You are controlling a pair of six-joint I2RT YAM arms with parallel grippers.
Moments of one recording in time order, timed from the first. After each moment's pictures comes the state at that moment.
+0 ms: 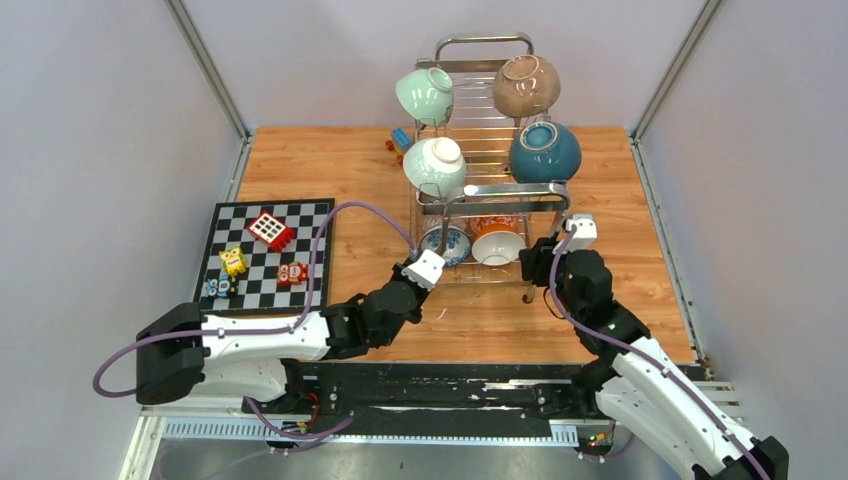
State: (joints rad) left arm -1.22 1.20 0.58 0.32 -0.74 0.03; right arm 0.49 0.64 0.45 -0.11 0.24 0.34
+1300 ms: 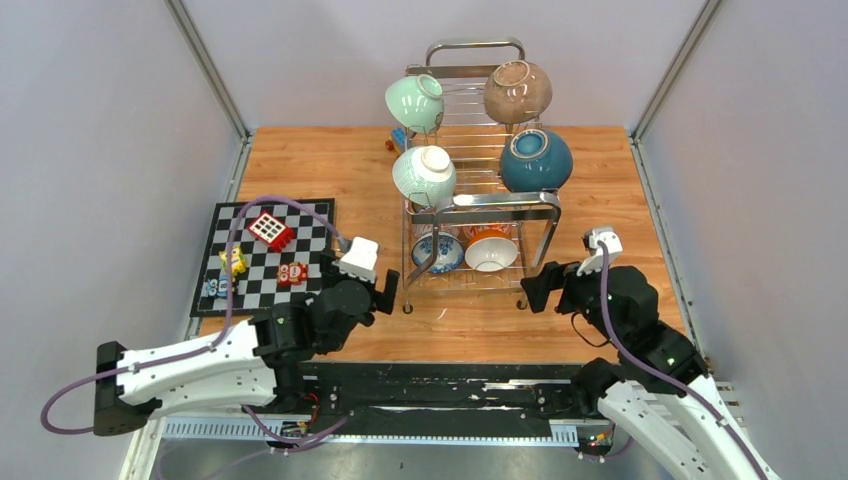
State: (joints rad) left arm -1.21 0.79 0.63 -0.30 -0.87 -0.28; right arm 0.58 0.41 0.70 -0.65 0.13 0.32
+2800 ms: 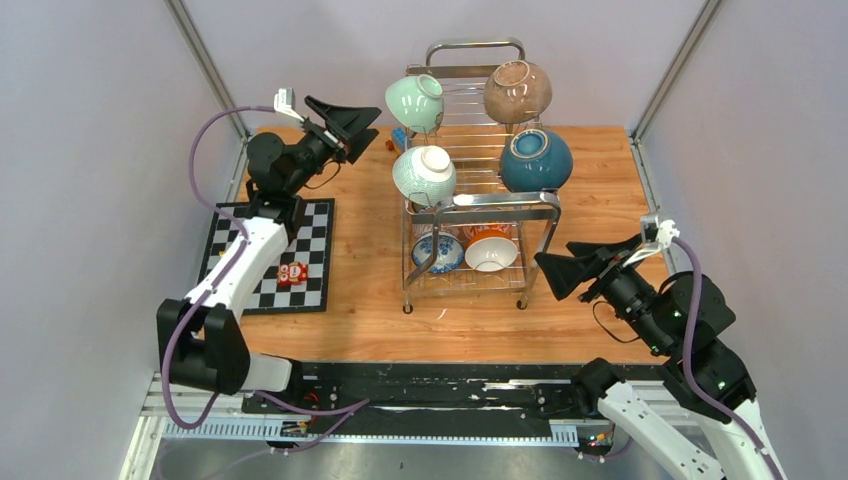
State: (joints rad) left arm -0.16 1.33 1.06 0.54 0.50 -1.30; right arm 0.58 0.40 0.98 -0.56 0.01 0.43
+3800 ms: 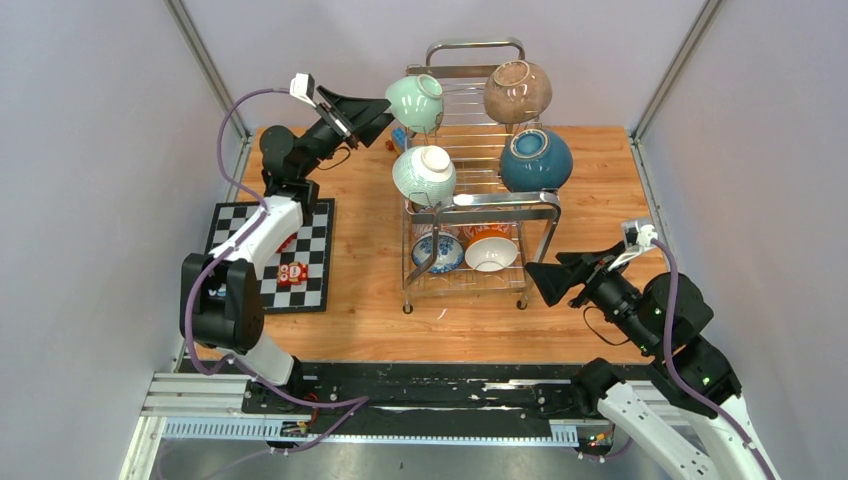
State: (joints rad) left arm -0.16 1.58 1.17 0.88 0.67 -1.48; right arm 0.58 0.36 0.86 -0.56 -0.03 0.46
